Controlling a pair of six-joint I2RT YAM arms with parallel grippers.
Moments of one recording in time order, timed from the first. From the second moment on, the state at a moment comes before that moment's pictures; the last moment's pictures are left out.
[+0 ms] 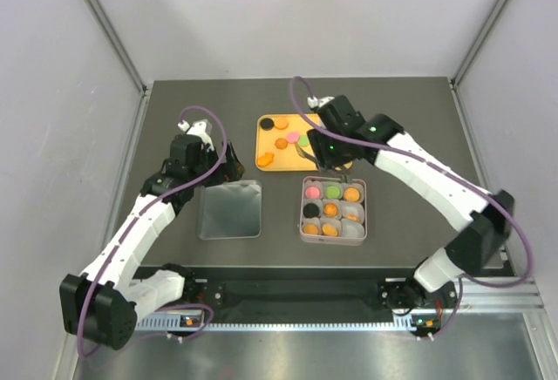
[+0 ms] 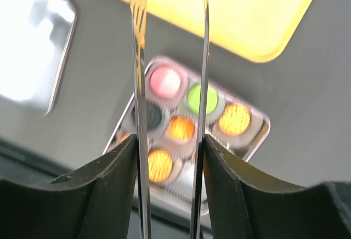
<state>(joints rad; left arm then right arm) -0.29 1.05 0.85 -0.45 0.08 -0.45 0.74 1.50 1.53 -0.97 0.14 0.28</state>
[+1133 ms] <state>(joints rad) -0.29 1.05 0.85 -0.45 0.08 -0.44 0.59 1.96 1.71 -0.84 0.06 0.17</state>
